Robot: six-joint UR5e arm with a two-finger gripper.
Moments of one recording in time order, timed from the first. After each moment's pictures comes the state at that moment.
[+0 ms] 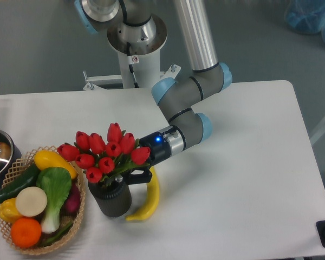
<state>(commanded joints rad) 2.52 -2.12 -1.93 -0.91 -0.29 1.87</state>
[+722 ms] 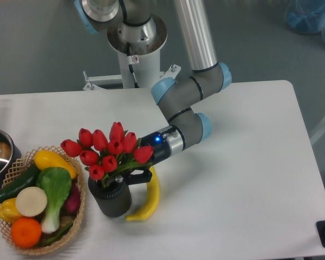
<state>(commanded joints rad) 2.52 -2.12 -1.93 -0.91 -0.29 1.89</state>
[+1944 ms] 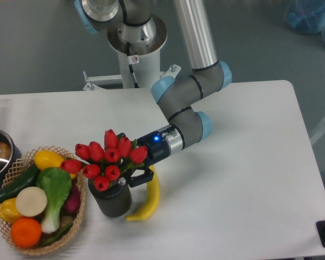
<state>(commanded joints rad) 2.52 -2.11 -1.93 -0.91 -0.25 1.89</state>
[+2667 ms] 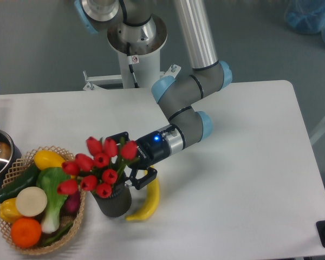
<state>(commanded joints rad) 2.56 -2.08 -1.95 -0.91 -0.17 1.89</state>
